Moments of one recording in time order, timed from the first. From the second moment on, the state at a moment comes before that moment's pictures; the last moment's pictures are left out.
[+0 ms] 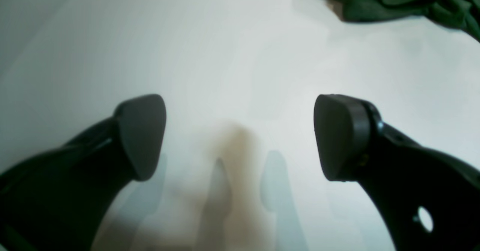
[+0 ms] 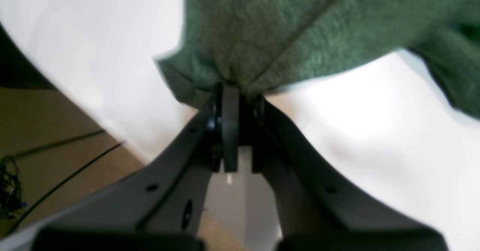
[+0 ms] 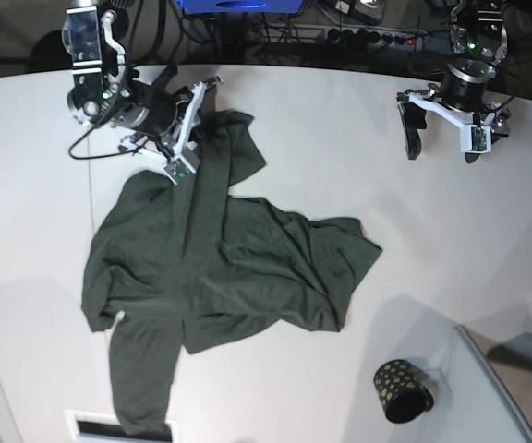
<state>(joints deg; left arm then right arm) 30.7 -16.9 -12.0 87.1 -12.6 -8.3 1.7 -18.1 -1.5 -0.2 89.3 1.2 37.5 -40.3</state>
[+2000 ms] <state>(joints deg) 11.9 -8.8 4.0 74.6 -12.4 -7.8 5.7 -7.0 -0.2 25.3 91.9 1.7 40.2 -47.5</state>
